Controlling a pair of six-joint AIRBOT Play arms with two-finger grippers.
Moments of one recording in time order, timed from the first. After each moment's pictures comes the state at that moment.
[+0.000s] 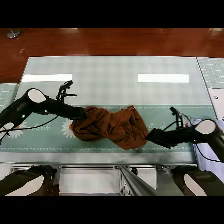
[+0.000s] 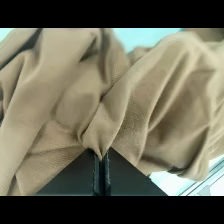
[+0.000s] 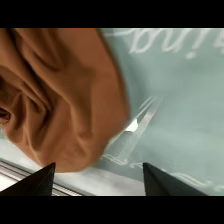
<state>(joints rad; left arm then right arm) -0.18 -1.21 0.76 0.85 -1.05 -1.22 0.05 -0.85 0.35 -0.86 1.13 1.50</state>
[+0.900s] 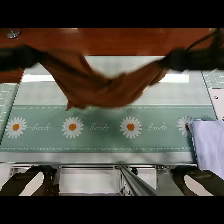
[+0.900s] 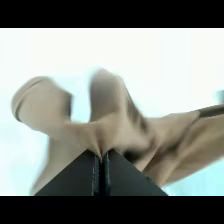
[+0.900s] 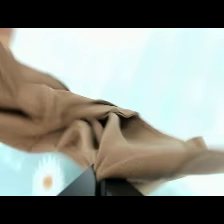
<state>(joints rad) 0.12 -0.90 1.31 0.82 -1.08 -1.25 0.08 -1.04 1.48 -0.91 1.20 1.47</state>
